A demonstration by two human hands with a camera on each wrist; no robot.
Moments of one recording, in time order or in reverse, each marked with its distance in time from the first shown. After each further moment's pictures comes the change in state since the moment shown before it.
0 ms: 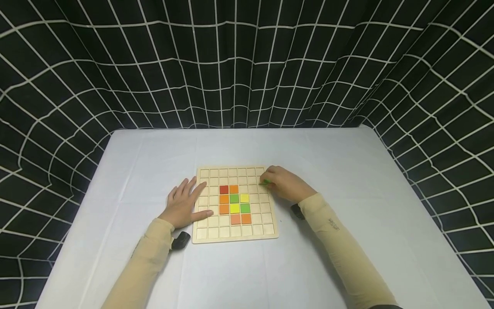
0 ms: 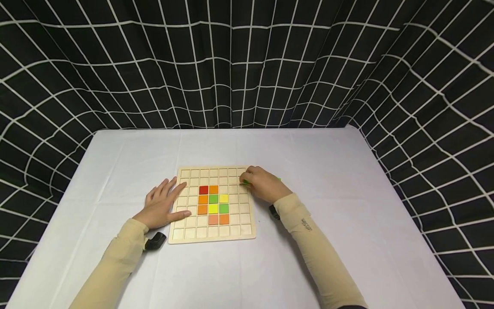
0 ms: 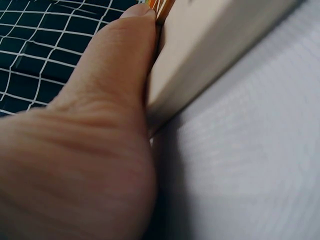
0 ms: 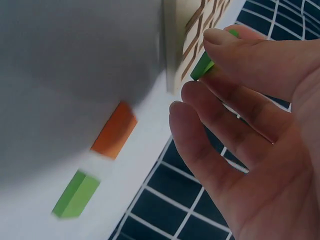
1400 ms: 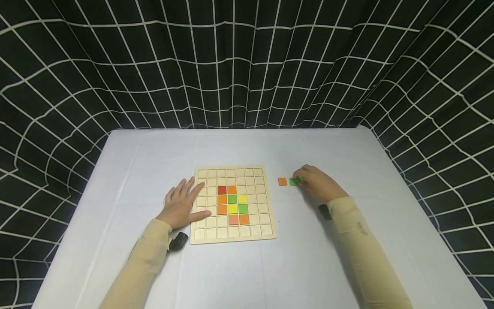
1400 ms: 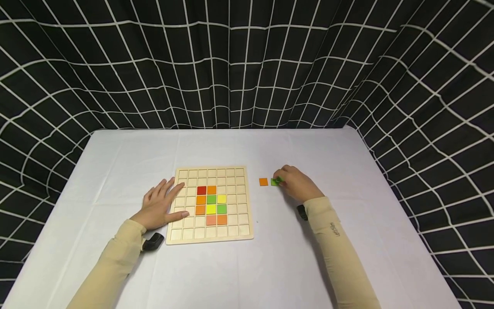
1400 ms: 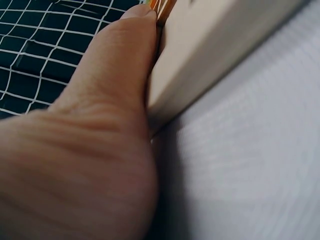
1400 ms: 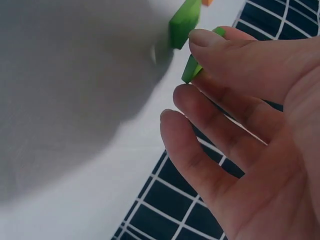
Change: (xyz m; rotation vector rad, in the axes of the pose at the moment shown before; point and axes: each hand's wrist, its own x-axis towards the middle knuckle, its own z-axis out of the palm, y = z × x) left_hand 0.002 -0.005 0.004 -0.024 0.002 0.013; right_hand -0.059 0.060 -0.022 -0.021 -0.016 0.275
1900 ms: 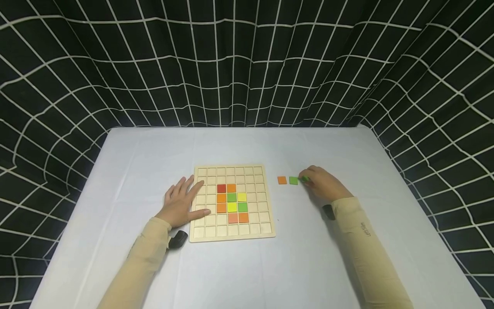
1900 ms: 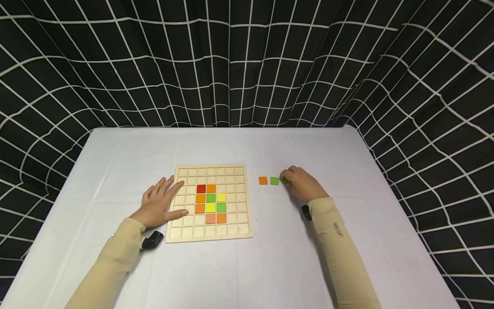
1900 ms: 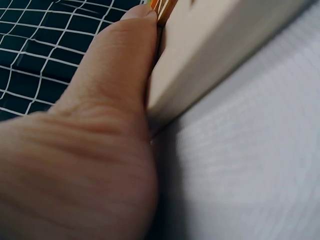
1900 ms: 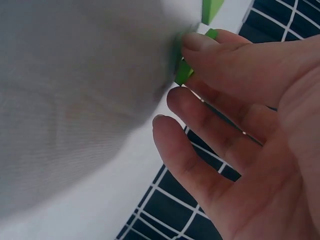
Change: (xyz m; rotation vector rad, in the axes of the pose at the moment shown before) left_hand -0.001 -0.001 0.000 -0.019 0.000 0.003; right_hand -0.010 0.014 0.002 -0.040 -0.040 0.089
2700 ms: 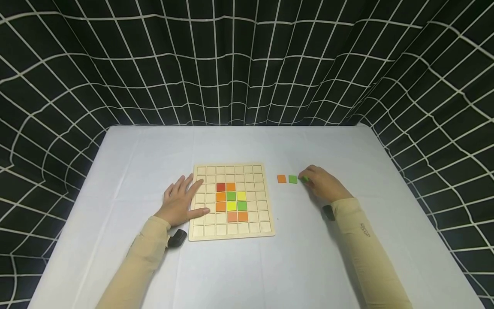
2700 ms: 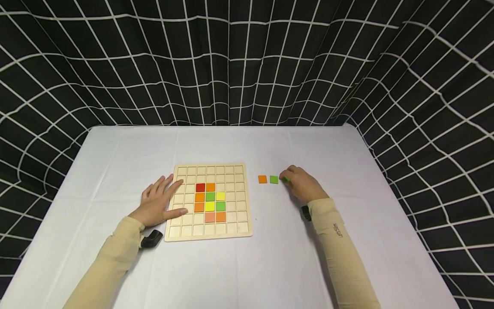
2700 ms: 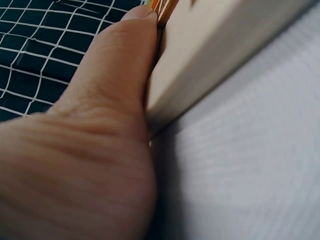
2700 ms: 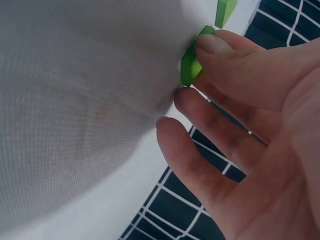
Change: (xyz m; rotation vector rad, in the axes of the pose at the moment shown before) left_hand 0.002 -0.001 0.001 0.020 0.010 0.004; right_hand -0.005 0.000 0.001 -0.020 0.006 -0.012
